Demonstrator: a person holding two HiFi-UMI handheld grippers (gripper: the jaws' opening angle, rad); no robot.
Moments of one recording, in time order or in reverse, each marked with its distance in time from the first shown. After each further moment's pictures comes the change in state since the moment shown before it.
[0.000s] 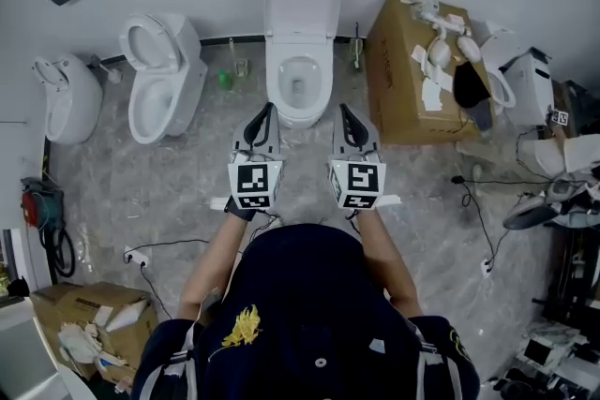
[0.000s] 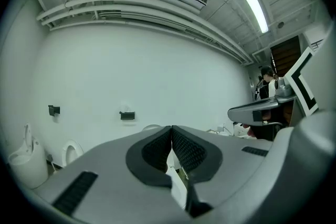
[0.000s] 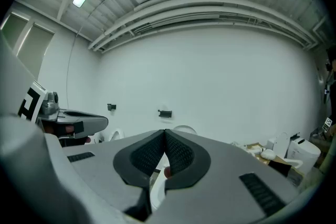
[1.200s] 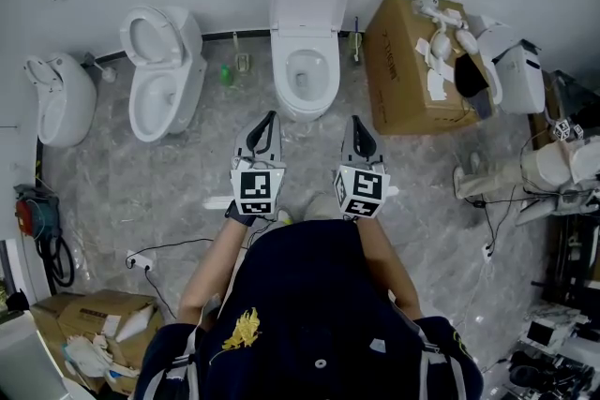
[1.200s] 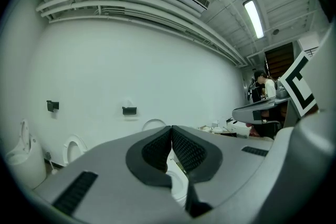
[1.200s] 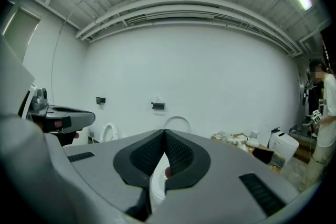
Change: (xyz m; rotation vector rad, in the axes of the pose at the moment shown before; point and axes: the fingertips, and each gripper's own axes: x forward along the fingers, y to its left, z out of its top) left arm -0.068 0.065 -0.034 0.001 0.010 -0.095; right arm -0.024 0.078 -0.031 0.021 0.077 -0.178
